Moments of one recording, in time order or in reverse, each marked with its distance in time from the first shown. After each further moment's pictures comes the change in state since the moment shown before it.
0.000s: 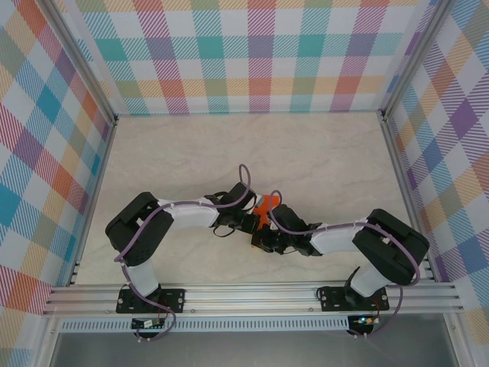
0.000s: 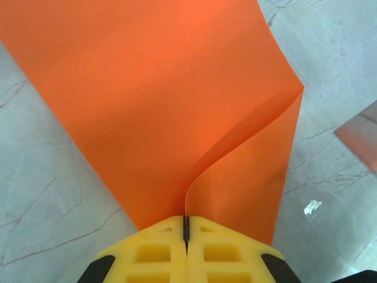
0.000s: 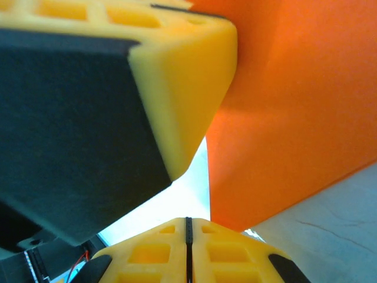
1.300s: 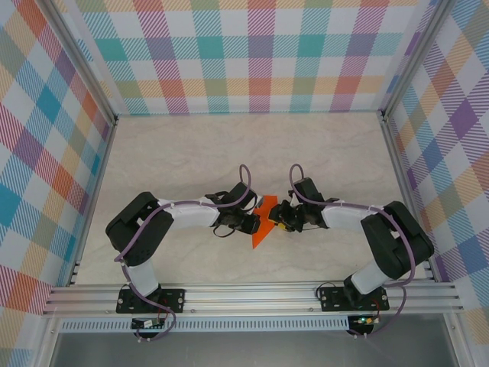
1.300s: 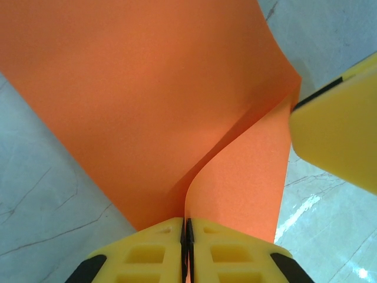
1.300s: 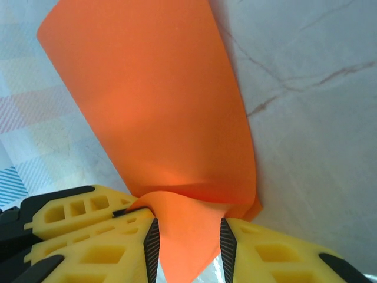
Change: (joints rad) left arm 0.000 0.000 0.014 -0.035 0.002 0.000; right arm -0.370 0.007 0.161 -0.350 -0.120 -0.227
